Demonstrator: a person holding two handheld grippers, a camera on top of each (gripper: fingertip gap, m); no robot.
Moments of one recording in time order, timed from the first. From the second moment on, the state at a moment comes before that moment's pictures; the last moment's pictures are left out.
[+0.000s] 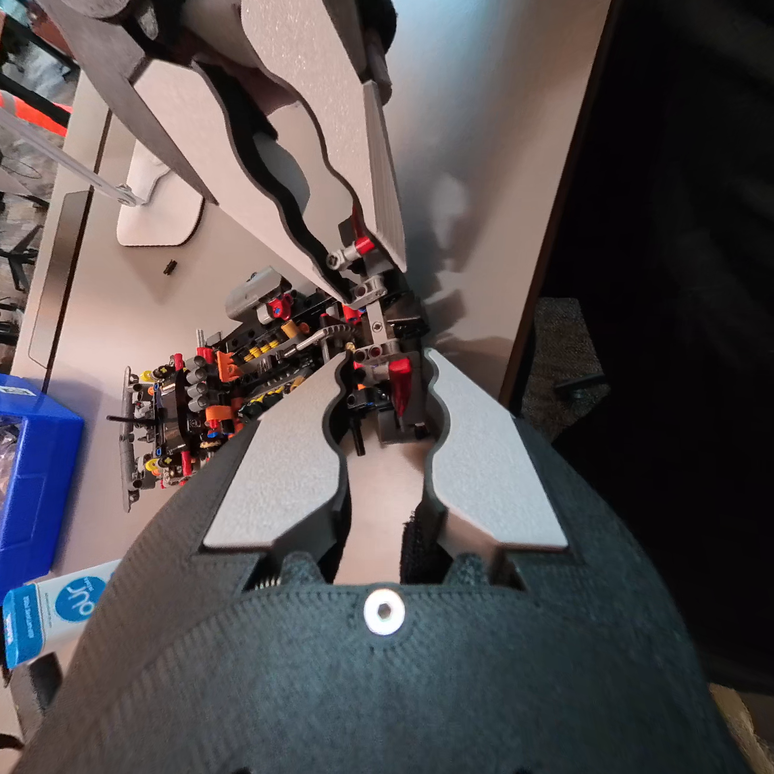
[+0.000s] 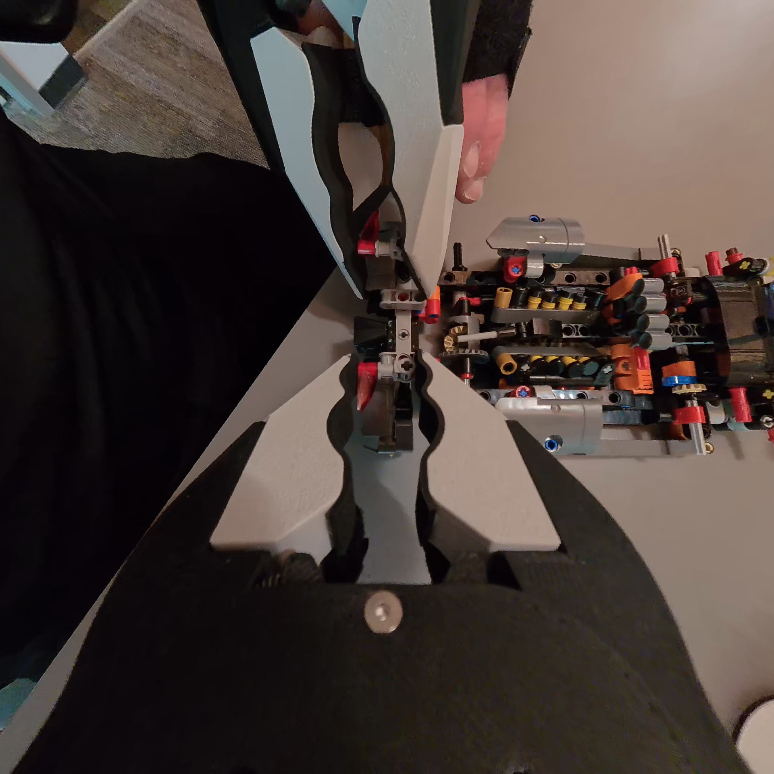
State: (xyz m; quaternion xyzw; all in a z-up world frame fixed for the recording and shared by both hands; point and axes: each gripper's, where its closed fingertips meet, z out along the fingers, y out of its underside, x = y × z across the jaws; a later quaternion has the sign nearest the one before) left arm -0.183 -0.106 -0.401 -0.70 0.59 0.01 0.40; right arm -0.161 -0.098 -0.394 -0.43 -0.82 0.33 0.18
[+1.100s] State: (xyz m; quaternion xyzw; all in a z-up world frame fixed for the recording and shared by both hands) left arm -0.183 -0.098 -0.402 -0.71 0.60 0.02 0.36; right arm -0.158 -0.086 -0.391 -0.43 -0.81 0.36 0.17
